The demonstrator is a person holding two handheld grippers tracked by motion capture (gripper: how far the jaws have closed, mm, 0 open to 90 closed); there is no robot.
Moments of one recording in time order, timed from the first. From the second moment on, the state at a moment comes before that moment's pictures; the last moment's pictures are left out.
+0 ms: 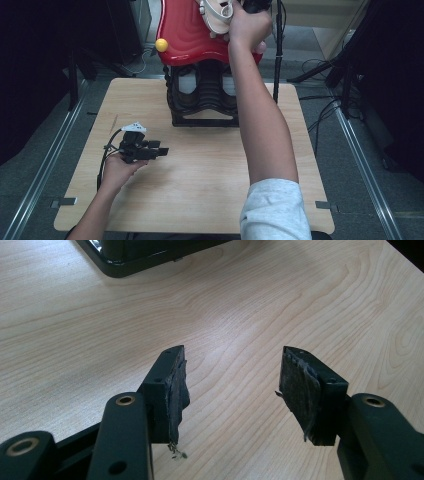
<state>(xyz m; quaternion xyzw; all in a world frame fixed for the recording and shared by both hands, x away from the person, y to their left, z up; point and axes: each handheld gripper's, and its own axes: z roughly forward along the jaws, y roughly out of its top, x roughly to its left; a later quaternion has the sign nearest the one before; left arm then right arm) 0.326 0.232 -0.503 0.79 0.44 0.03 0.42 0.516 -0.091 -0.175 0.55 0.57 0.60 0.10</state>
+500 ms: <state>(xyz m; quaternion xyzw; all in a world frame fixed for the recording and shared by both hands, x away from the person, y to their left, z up) 0.326 0.231 -0.503 0.79 0.44 0.03 0.42 0.514 -0.069 -0.180 0.57 0.57 0.58 0.12</state>
